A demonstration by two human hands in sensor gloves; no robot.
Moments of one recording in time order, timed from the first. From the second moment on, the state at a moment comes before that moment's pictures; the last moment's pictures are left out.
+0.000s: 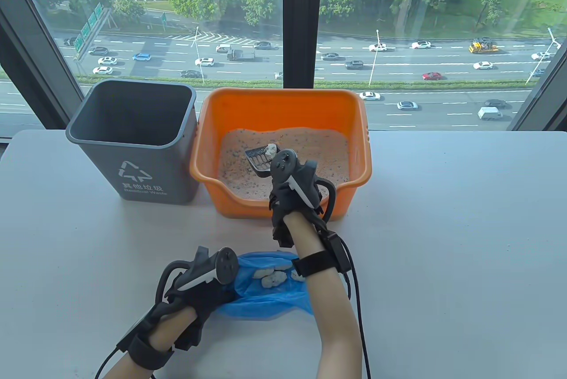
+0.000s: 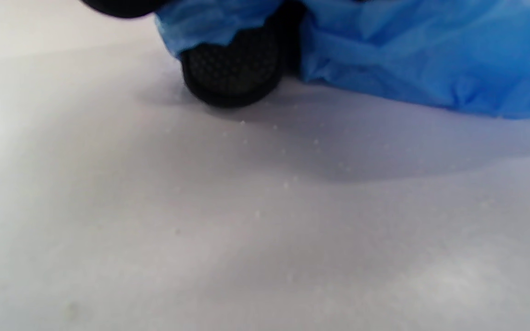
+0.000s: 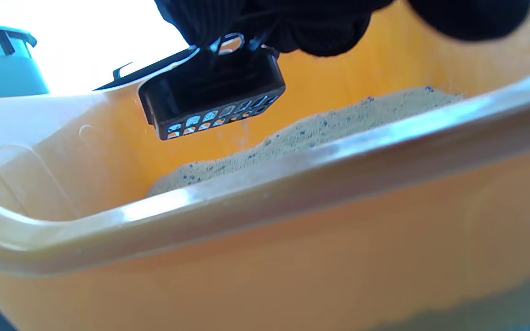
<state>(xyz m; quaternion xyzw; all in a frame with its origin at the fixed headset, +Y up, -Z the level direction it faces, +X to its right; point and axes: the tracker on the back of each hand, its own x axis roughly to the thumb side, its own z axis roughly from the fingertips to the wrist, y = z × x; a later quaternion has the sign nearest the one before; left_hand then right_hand) -0.191 -0.763 -0.333 -0.24 -0.10 -0.03 0.96 0.005 -0.660 -0.472 -0.06 -0.04 0.98 0.18</state>
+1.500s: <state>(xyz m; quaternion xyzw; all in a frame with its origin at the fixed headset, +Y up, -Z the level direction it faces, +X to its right) -0.191 -0.764 -0.332 -0.24 -0.09 -0.04 0.96 0.005 -0.647 -0.302 0.22 0.21 0.95 0.04</state>
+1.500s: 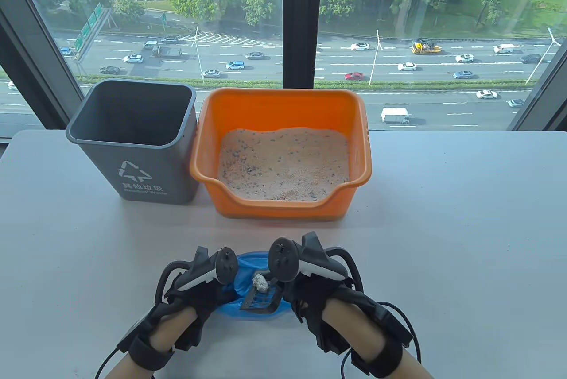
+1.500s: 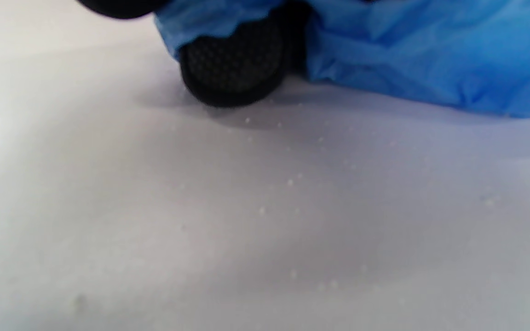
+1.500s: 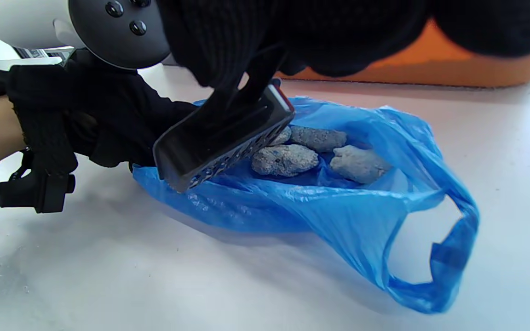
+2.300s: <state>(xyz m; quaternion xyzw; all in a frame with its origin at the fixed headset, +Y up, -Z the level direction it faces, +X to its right) -0.191 -0.764 -0.332 -0.24 -0.09 -0.04 0.97 0.169 -0.626 -0.294 -0.01 0.11 0.98 0.16</state>
